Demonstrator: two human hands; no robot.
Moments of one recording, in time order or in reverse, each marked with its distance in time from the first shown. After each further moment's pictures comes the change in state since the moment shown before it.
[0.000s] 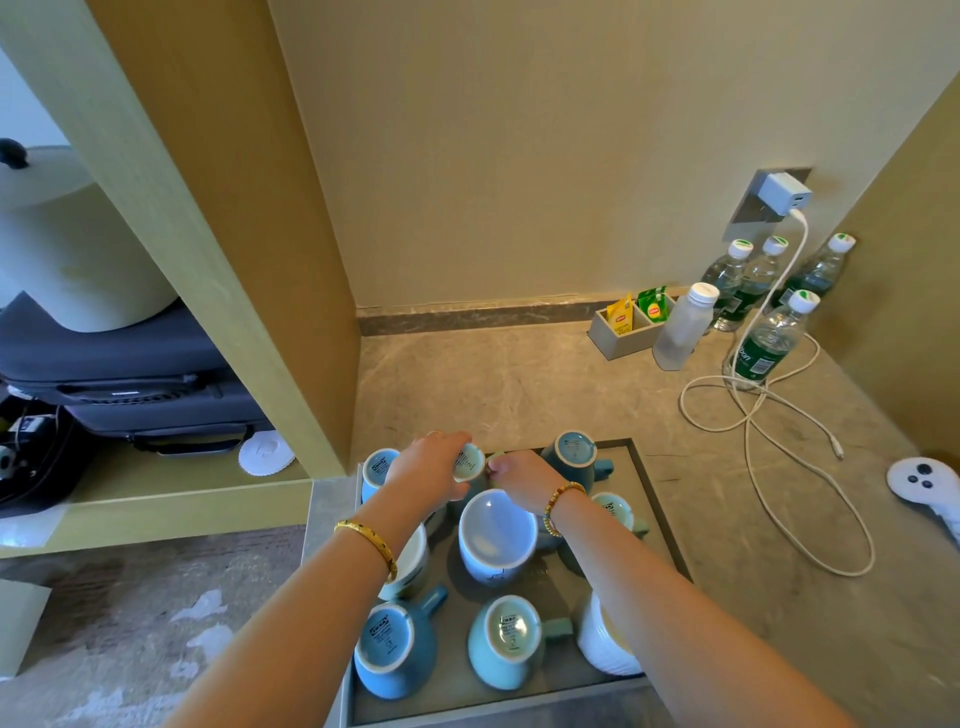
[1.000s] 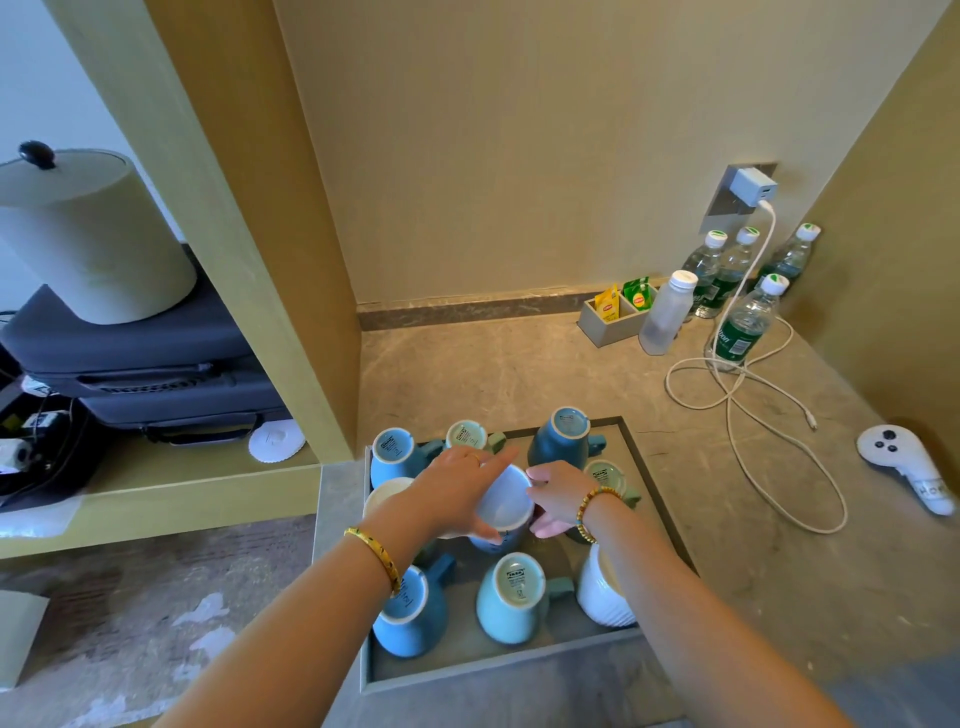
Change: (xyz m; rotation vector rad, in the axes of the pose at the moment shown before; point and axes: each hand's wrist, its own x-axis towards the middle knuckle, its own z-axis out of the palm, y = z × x) left_hand -0.049 0.019 0.014 0.194 -0.148 0.333; right_hand -0.054 0.028 0.009 0.272 0.018 0.224
